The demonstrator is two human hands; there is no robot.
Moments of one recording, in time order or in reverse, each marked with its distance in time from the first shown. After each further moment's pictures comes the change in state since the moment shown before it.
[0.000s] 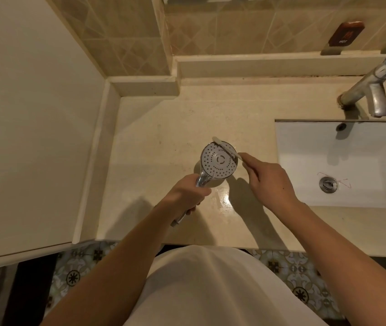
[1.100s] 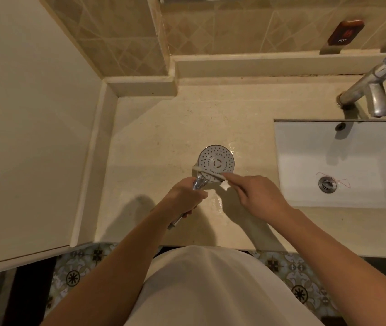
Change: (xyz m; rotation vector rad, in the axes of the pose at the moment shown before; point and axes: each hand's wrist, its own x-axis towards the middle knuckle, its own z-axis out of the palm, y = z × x) left_hand 0.006 -0.003 0.001 0.060 0.000 -0.058; right_hand -0.010 -0.002 0.012 -0.118 -0.271 -0.156
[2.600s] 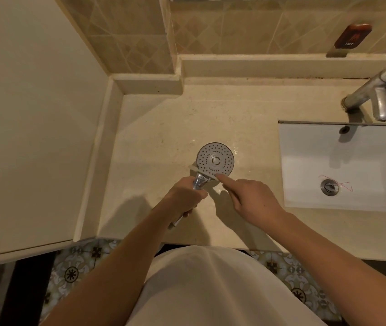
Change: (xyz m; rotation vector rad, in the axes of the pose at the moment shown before) left_hand -0.005 -0.009 -0.003 -0.047 0.055 -0.017; right_hand -0.002 -0.025 0.010 -0.057 0.017 -0.056
